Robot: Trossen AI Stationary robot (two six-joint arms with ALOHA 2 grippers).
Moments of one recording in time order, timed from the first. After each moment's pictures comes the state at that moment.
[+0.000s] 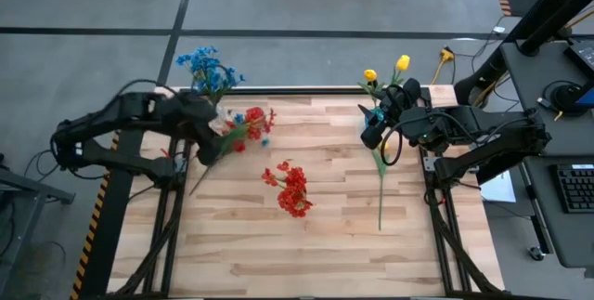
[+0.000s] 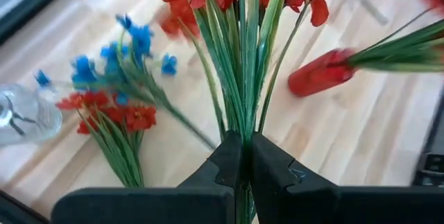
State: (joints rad) left arm 0.16 1.01 1.35 -1.29 -0.05 -0.50; right arm 0.13 1.15 1.37 -0.73 0.88 0.16
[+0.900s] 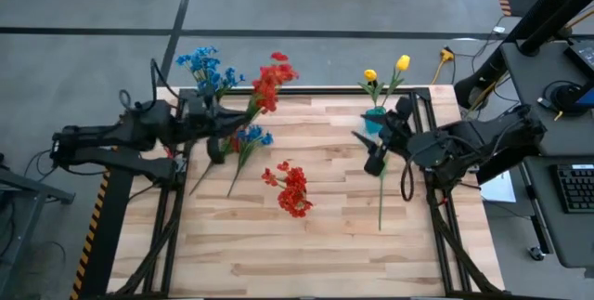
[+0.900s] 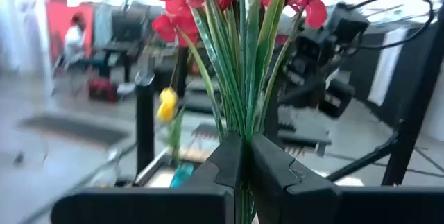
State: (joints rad) left arm 0.00 0.84 0.92 0.05 -0.20 -0.07; right arm 0.35 1.18 1.37 -0.64 0.88 0.07
